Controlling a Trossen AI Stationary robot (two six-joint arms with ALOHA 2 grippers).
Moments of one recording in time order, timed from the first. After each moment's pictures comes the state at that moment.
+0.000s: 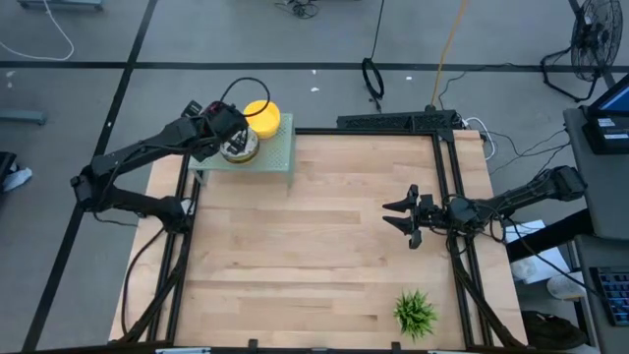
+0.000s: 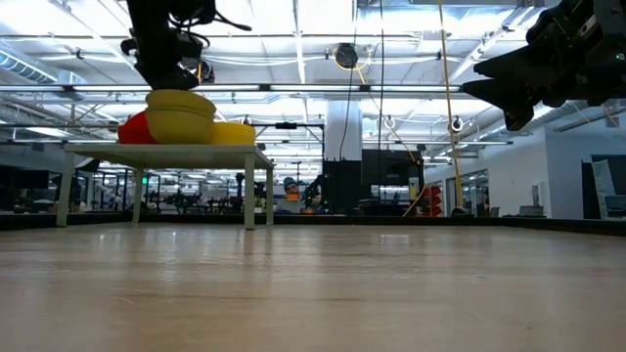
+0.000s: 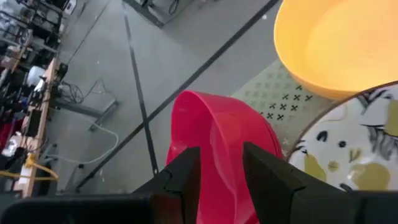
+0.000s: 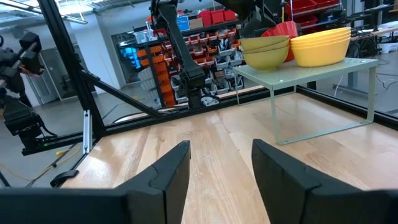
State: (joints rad) left arm 0.56 1.23 1.17 -0.99 -0.84 -0.11; right arm 0.27 0.58 0.02 0.62 0.36 0.22
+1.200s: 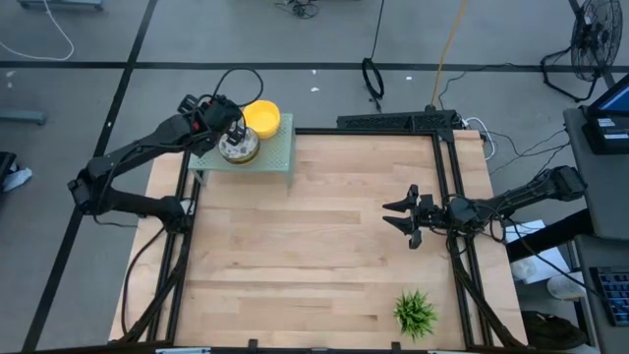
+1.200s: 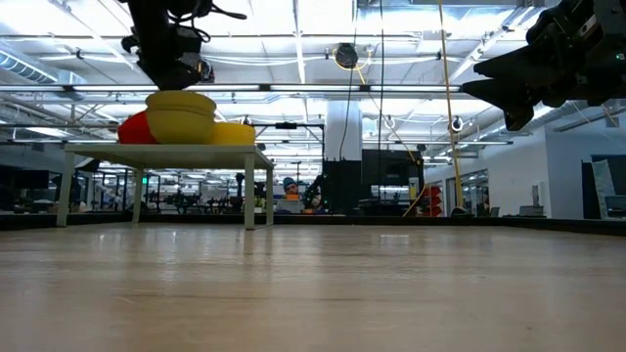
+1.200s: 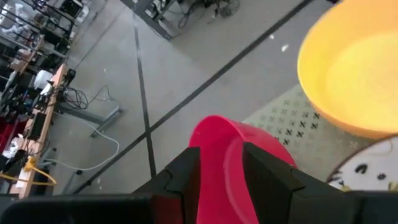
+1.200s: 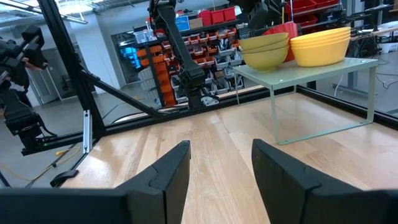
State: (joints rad) left arm 0.61 1.20 1.17 -0.87 -0.85 -0.03; right arm 0.27 0.58 0.02 0.62 0.36 0.22
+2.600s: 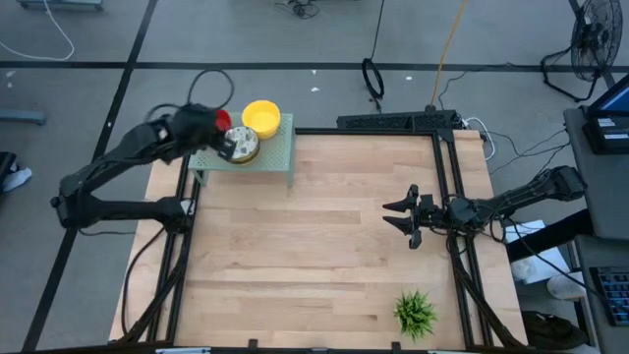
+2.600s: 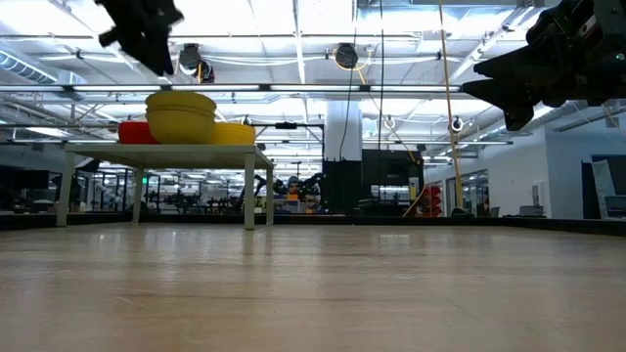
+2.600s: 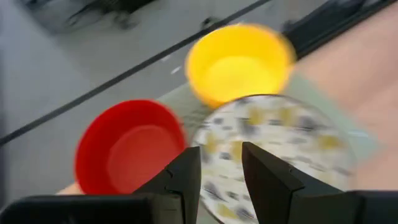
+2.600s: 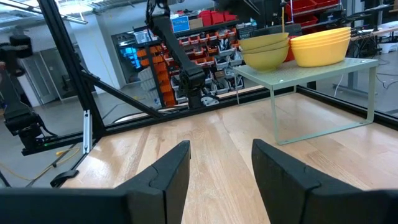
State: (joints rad) left arm 0.55 0.96 1.17 -0.98 -0.42 -0.24; right arm 0.27 0.58 0.02 0.62 0.36 0.22
